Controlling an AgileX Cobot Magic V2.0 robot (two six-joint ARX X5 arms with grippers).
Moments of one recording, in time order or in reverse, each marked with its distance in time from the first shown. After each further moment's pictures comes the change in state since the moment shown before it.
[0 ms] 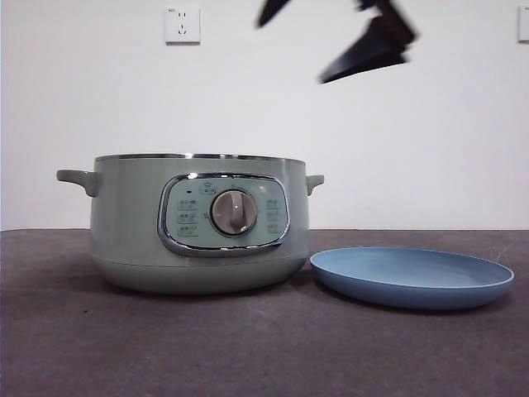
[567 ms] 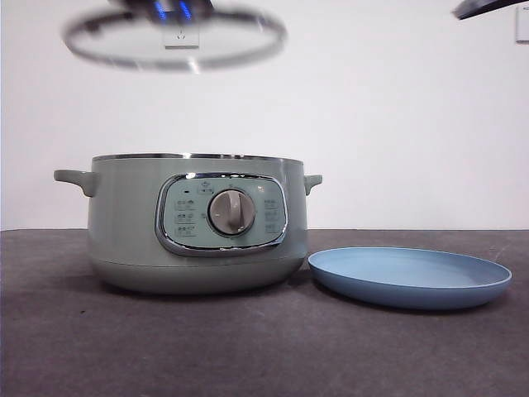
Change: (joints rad) left arm -0.079 0.460 -0.011 0.407 0.003 -0.012; right arm -0.293 -0.455 -0.192 -0.280 -0.224 -0.195
